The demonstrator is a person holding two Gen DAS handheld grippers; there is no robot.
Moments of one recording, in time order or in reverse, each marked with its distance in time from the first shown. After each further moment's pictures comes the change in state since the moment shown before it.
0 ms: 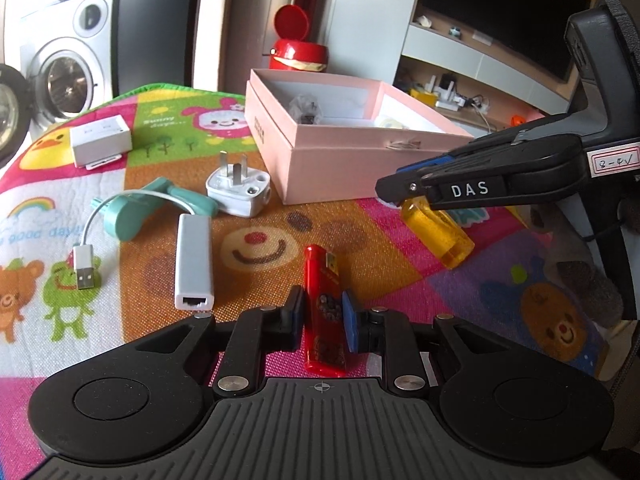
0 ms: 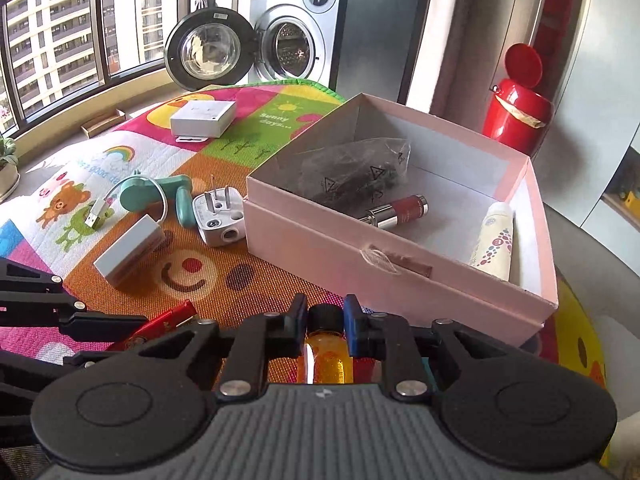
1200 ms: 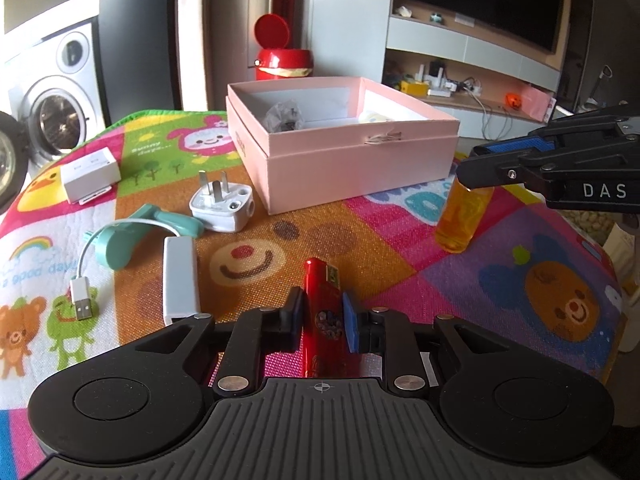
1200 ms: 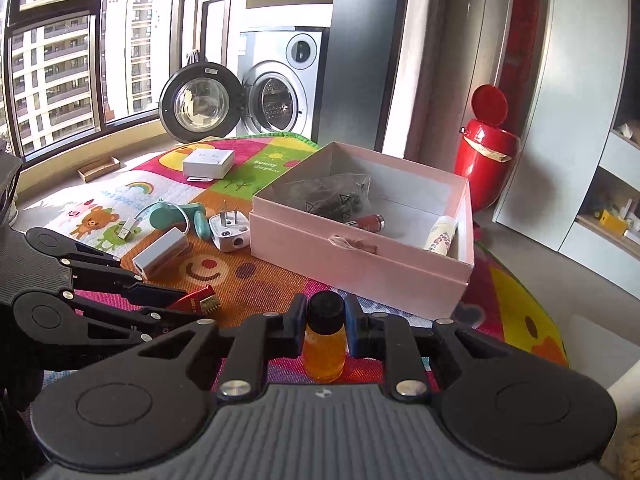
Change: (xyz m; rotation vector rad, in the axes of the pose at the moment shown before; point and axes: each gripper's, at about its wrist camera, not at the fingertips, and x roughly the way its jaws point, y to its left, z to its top) left arm 0.000 -0.021 -0.001 0.143 -0.011 0.027; right arm -0.073 -0.002 -0.042 0.014 -0.150 -0.049
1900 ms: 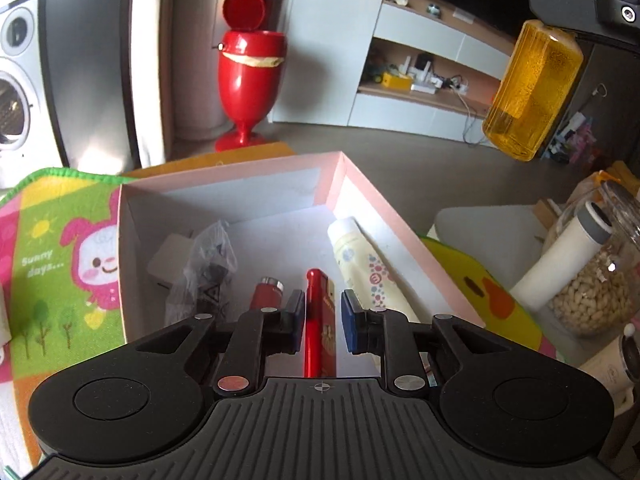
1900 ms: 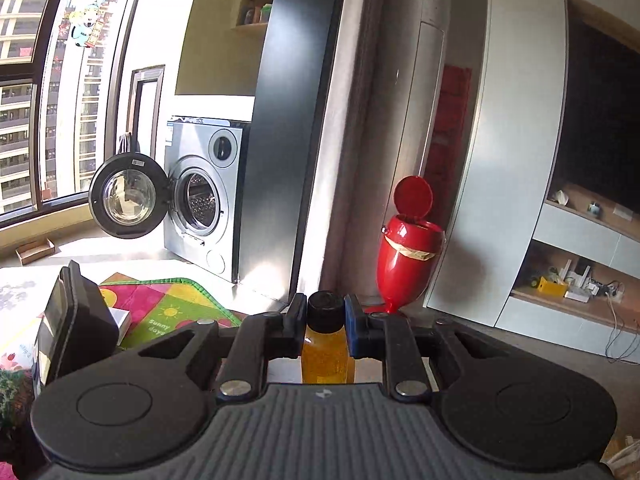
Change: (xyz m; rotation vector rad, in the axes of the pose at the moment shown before) left arm 0.136 -0.009 0.180 -0.108 0.128 -0.129; right arm 0.010 -0.090 0.155 0.060 -0.190 -0.180
